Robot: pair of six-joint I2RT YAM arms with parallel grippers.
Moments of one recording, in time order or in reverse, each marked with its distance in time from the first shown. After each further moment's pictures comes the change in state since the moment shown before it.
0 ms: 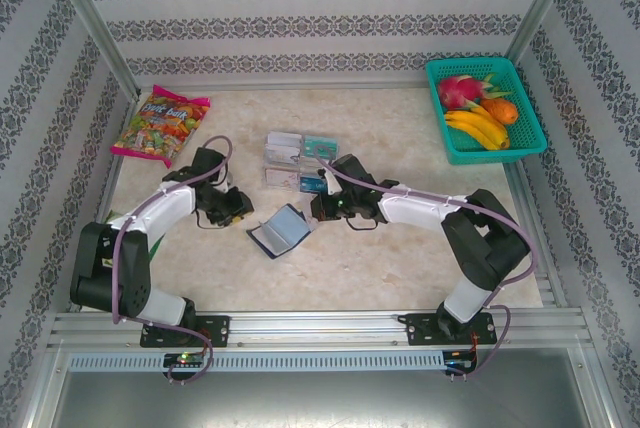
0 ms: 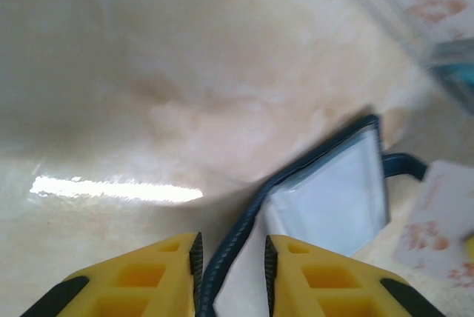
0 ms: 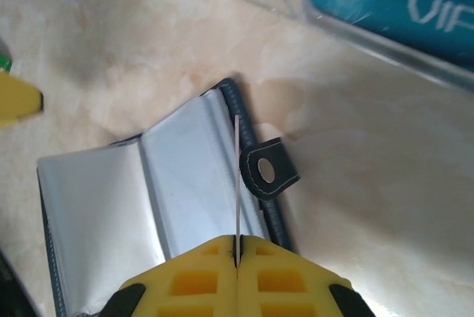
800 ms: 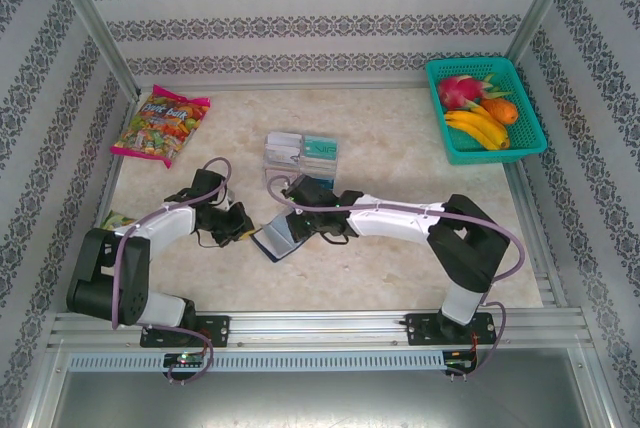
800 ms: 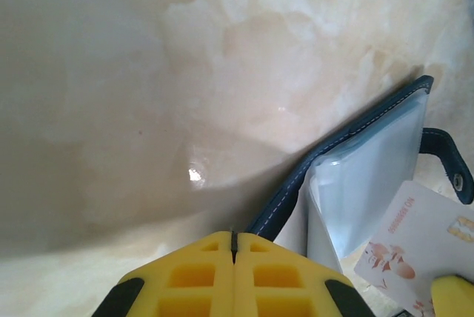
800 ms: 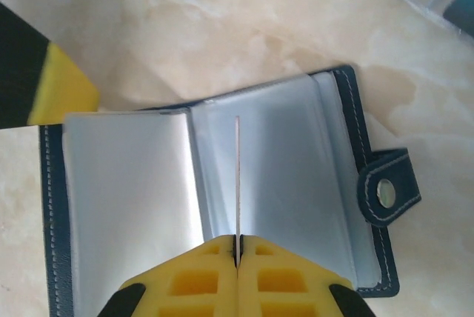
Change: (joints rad) left arm 0.000 -0.036 -0.248 0.222 0.134 -0.103; right arm 0.261 0.065 0.153 -0.167 0.317 -0.096
